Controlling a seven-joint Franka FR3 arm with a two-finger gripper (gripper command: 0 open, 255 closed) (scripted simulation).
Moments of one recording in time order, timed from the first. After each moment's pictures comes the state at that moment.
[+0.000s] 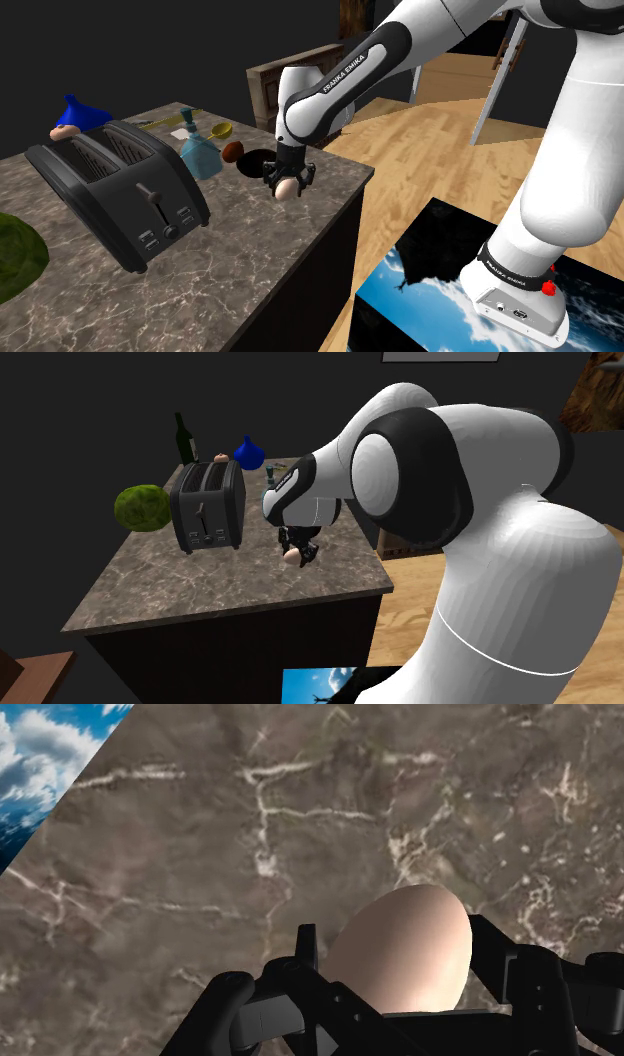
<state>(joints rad) 0.01 0.15 0.35 -2.23 0.19 2.47 0.86</state>
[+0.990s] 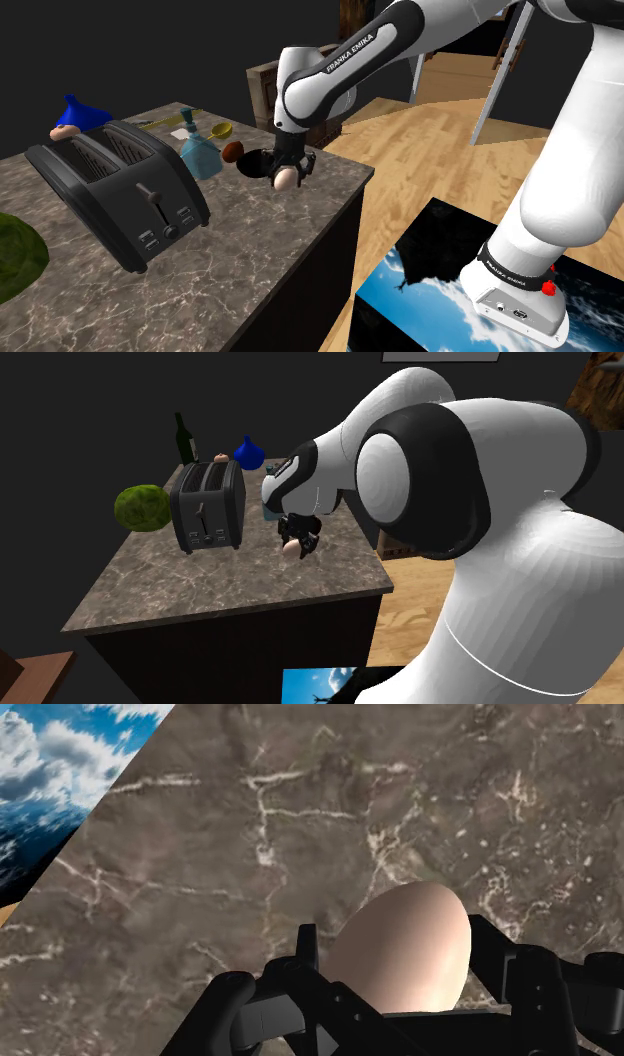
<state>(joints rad) 0.00 0.08 0.35 -2.20 0.21 2.38 0.87</state>
